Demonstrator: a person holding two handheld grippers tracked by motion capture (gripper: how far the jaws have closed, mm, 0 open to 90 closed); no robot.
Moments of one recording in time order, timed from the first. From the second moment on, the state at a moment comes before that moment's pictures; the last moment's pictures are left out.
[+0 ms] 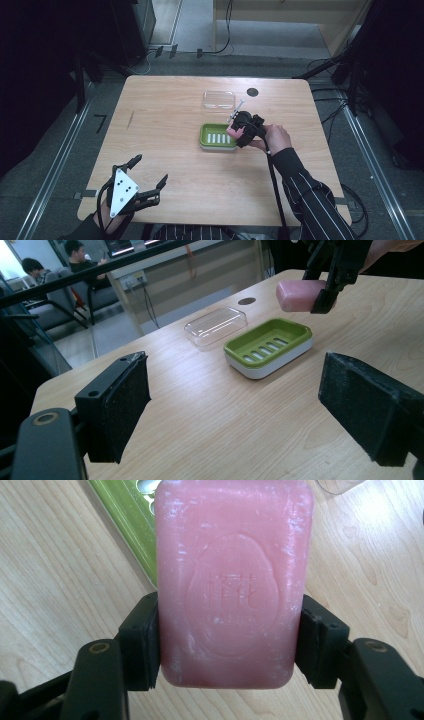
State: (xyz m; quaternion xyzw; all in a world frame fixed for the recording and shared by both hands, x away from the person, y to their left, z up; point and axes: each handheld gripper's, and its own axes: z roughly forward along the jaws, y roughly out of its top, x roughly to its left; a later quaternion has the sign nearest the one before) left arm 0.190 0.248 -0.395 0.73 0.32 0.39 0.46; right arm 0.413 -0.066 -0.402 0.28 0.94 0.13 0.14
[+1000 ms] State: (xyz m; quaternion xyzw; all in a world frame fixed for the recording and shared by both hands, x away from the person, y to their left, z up) left arm 0.190 0.249 -0.395 0.73 0.32 0.39 0.46; right arm 0.423 -0.047 -0.400 0.23 0.95 0.14 0.15
